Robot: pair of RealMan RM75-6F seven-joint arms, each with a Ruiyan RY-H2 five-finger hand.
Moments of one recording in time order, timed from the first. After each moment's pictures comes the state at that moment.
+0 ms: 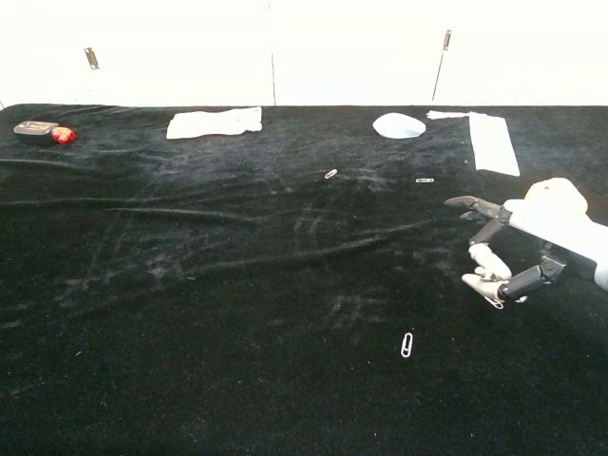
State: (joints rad) left arm -0.01 -1.06 -0.02 -1.49 1.67 1.74 -0.34; right arm 0.47 -1.54 0.04 -1.41 -1.38 1.03 0.28
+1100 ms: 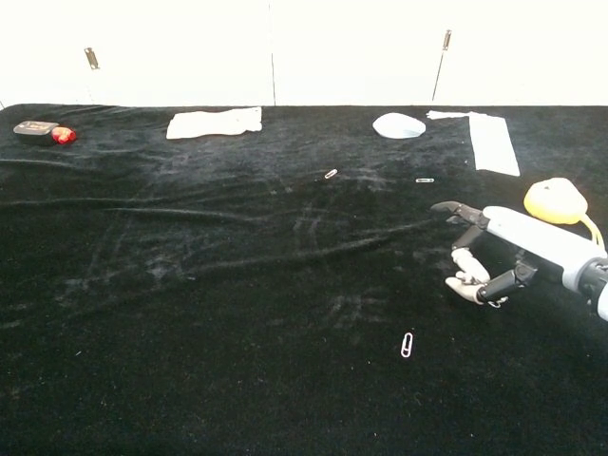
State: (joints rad) left arm -0.01 -1.05 -0.02 -1.49 1.67 1.74 -0.35; right arm 0.49 -1.63 0.07 -1.30 -1.38 0.99 0.26
